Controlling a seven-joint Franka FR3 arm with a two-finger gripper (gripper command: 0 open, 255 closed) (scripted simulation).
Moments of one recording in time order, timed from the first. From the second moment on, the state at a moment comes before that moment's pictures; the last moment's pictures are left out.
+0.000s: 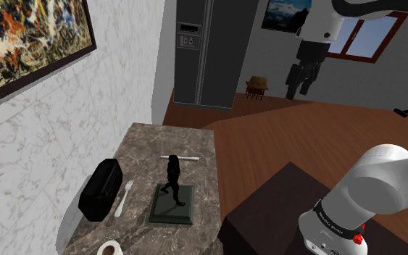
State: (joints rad) arm -0.01 -0.74 -0.02 -2.32 0.03 1.47 -0.01
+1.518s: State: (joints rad) arm 0.13 -0.26 0.22 -2.36 0.21 2.07 0.14
